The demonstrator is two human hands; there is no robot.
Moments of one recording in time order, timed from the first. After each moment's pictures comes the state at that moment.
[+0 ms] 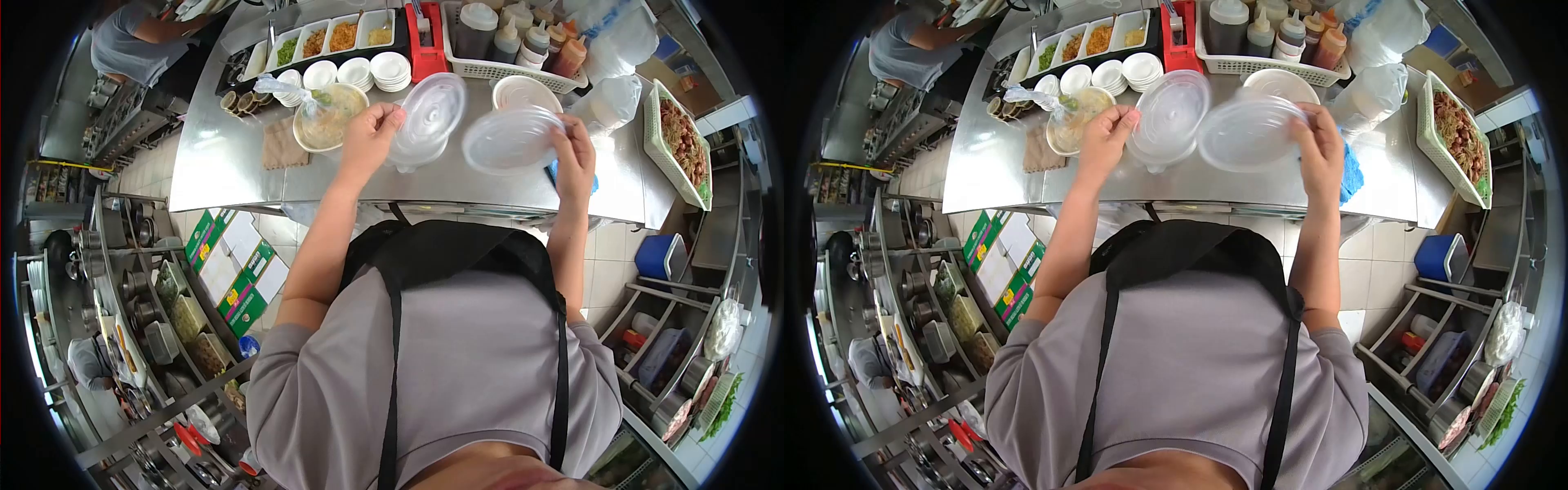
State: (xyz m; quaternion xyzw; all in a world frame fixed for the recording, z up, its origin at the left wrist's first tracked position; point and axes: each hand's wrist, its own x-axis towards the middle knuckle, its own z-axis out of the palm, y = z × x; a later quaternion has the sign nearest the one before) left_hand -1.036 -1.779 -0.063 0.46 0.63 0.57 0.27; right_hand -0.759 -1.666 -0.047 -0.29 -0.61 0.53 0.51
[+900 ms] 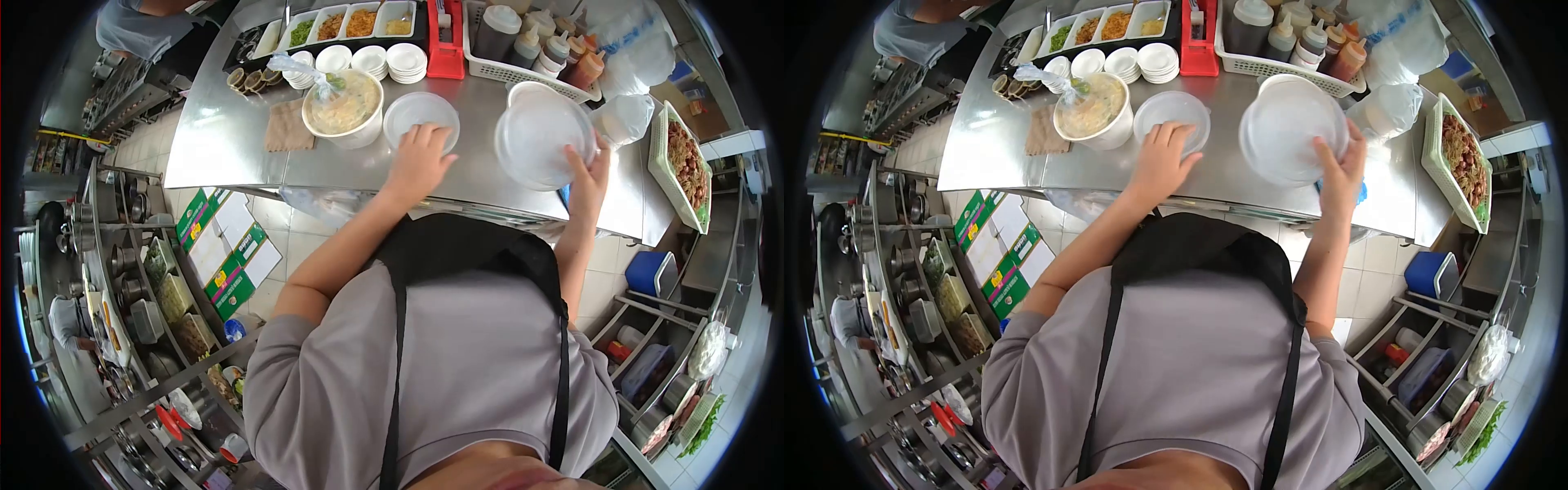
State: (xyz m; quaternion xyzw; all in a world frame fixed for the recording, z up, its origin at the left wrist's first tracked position) left_hand -0.981 -1.785 -0.108 0.65 0.66 0.38 -0.03; right_hand -0.747 -1.657 -0.069 -0.37 -0.56 0.50 0.54
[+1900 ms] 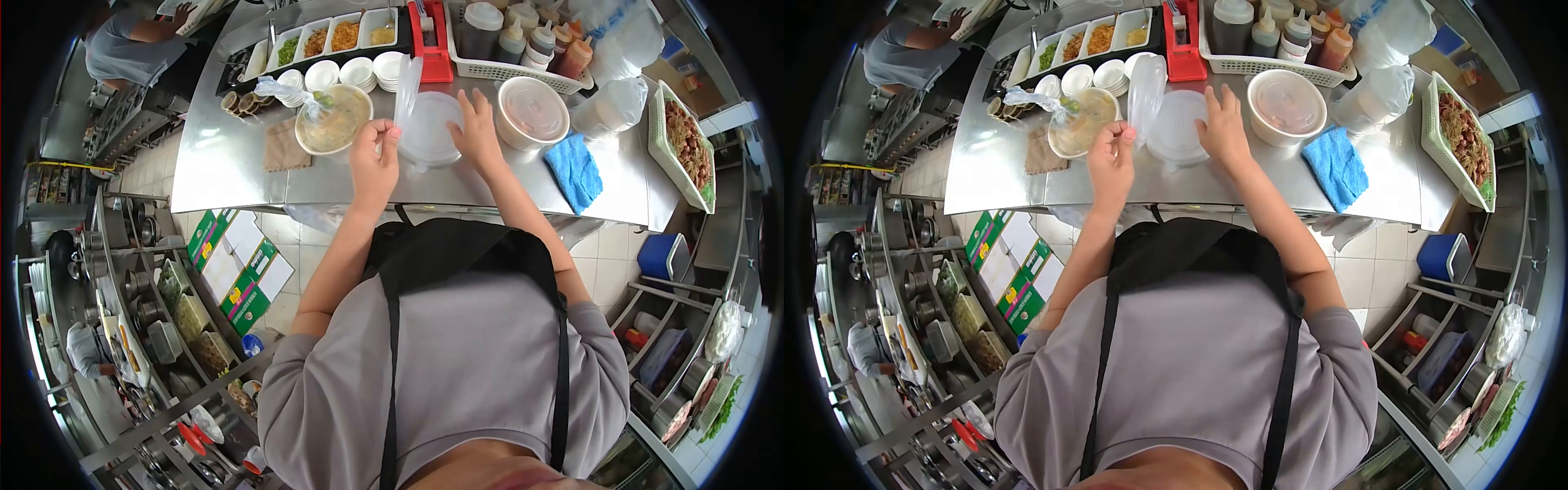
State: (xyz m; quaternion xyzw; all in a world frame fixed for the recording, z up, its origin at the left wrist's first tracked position) left_hand -1.012 -1.795 -0.080 0.43 0.63 0.64 0.10; right_hand -0.888 -1.649 -0.137 -0.34 -0.85 0.14 0.38
